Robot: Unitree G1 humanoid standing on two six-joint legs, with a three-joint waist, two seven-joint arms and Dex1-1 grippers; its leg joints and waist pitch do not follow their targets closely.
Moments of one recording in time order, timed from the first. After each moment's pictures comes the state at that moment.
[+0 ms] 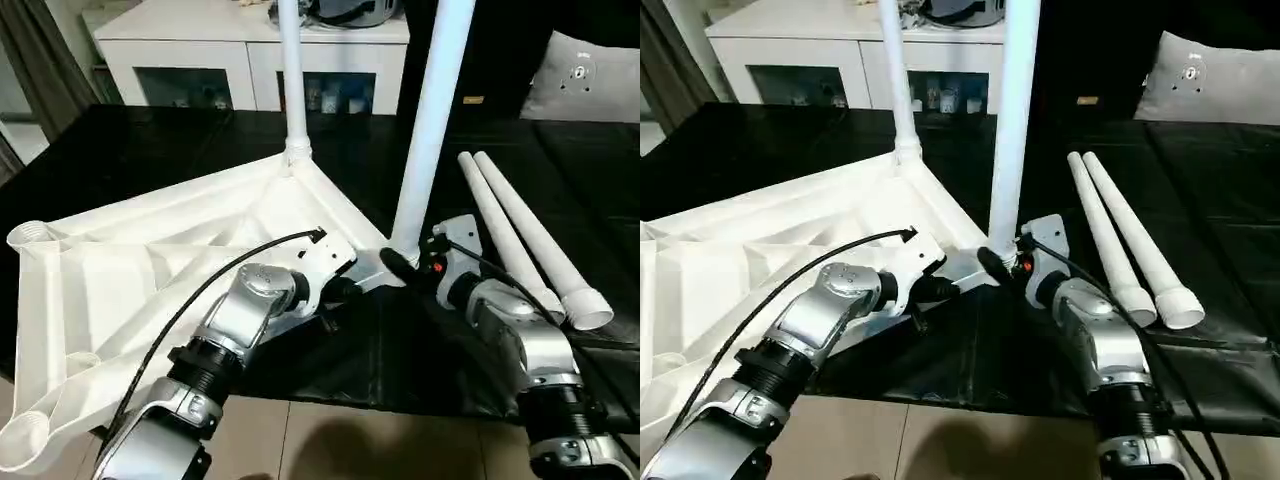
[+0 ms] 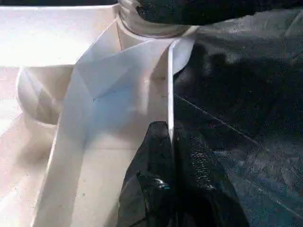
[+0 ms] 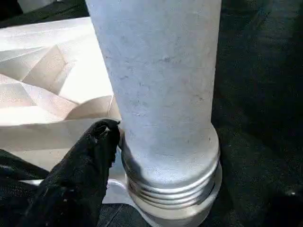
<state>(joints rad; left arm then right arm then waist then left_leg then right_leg) -0.59 0.13 -0.31 0.48 0.09 0.41 -0.79 -0.37 -0.23 0.00 0.31 0.18 0.34 0.53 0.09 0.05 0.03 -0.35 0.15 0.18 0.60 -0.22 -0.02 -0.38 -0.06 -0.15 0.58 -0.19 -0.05</state>
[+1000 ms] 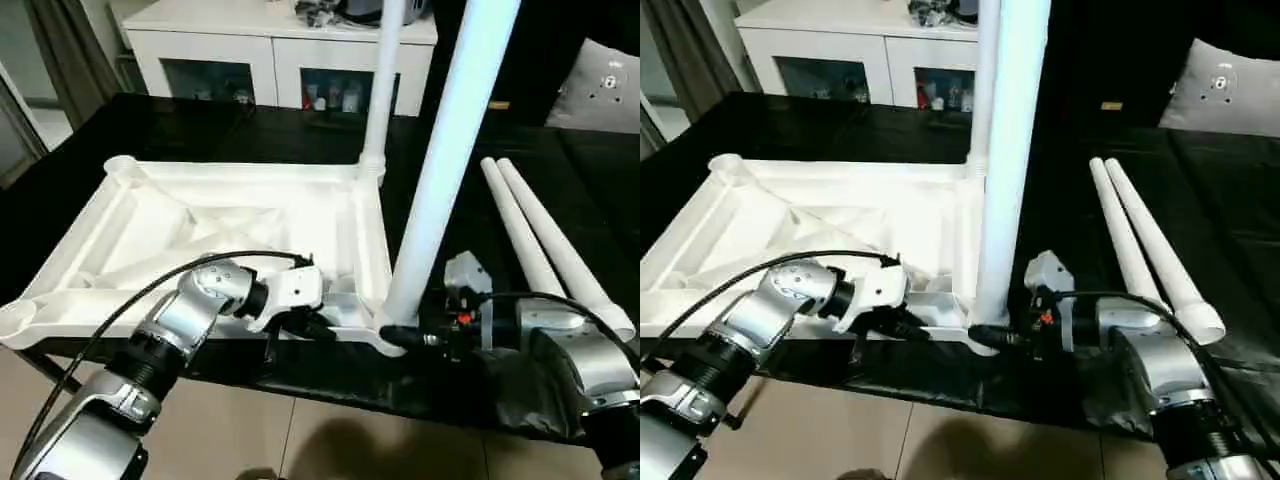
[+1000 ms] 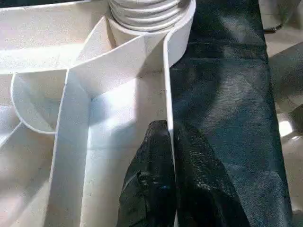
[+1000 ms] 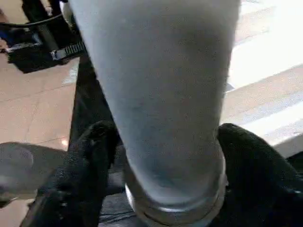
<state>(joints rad) -0.59 0.39 -0.44 0.50 0.07 0.02 -1.29 -0.29 -0.52 0.15 0.22 0.29 0.27 1.21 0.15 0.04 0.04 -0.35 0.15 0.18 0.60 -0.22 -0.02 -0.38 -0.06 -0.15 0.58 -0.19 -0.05</state>
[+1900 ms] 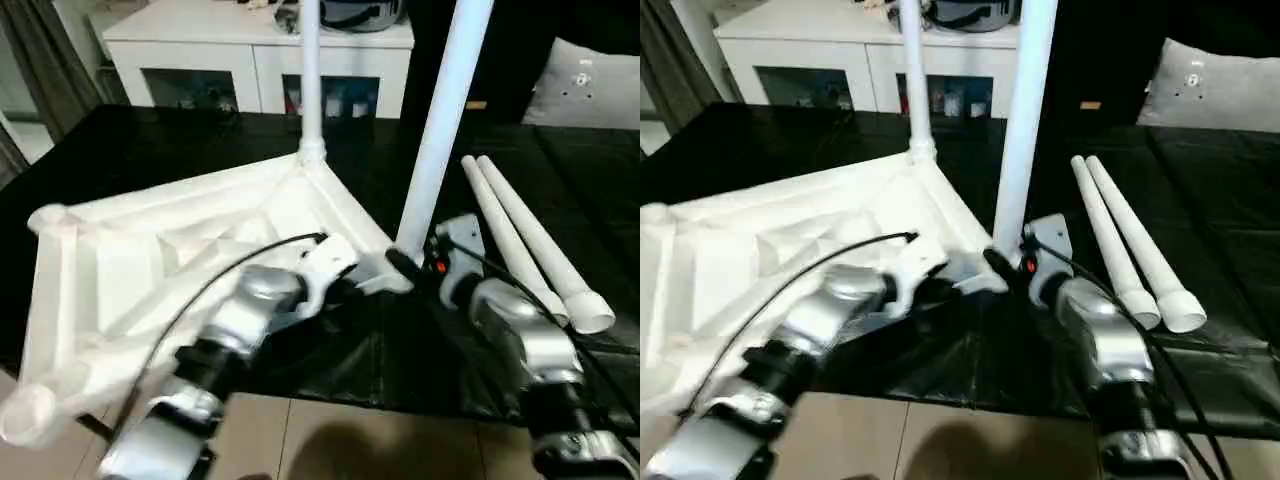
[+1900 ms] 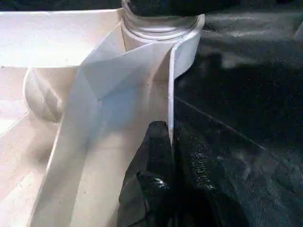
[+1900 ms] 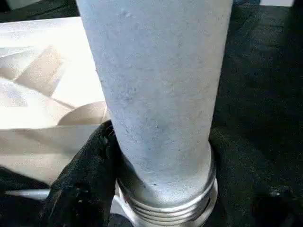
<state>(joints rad) -0.61 0.06 -0.30 0.55 0.11 0.36 -0.73 -0.40 -0.22 -0.01 0.38 0.15 0.31 0.46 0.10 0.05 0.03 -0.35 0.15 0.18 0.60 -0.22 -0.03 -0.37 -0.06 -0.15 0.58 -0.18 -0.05</state>
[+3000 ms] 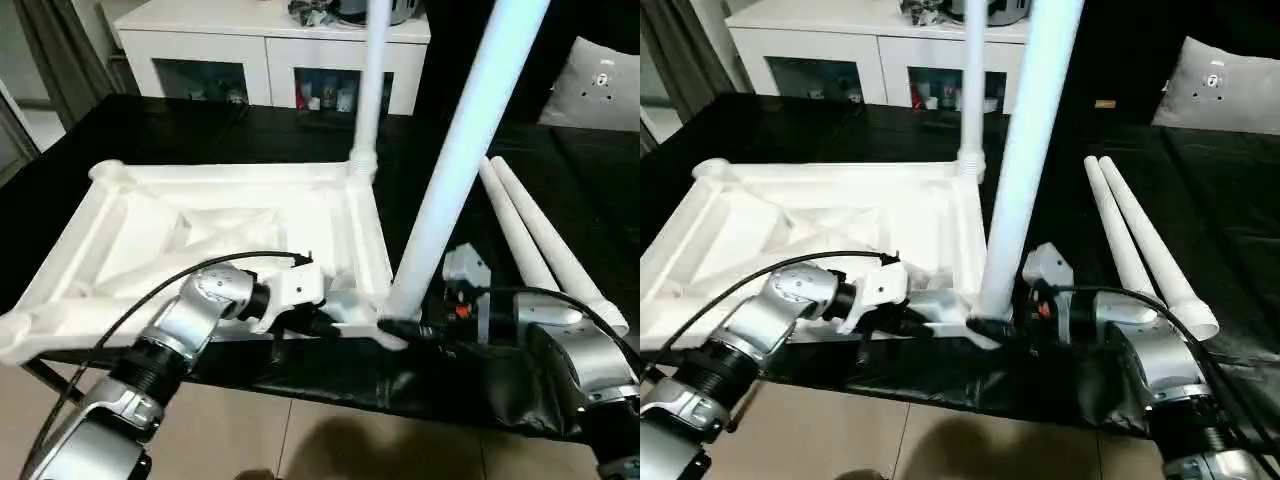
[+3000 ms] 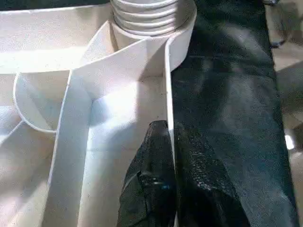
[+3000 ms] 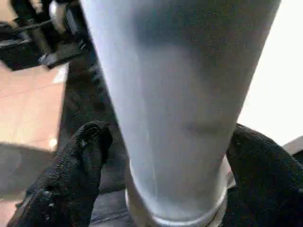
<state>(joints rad) -0.57 0.37 -0.42 0.48 0.06 0.05 -1.27 -0.29 -0.51 0.16 0.23 0.27 0.24 1.19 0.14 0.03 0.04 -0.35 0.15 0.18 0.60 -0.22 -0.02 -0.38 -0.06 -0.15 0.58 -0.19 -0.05</state>
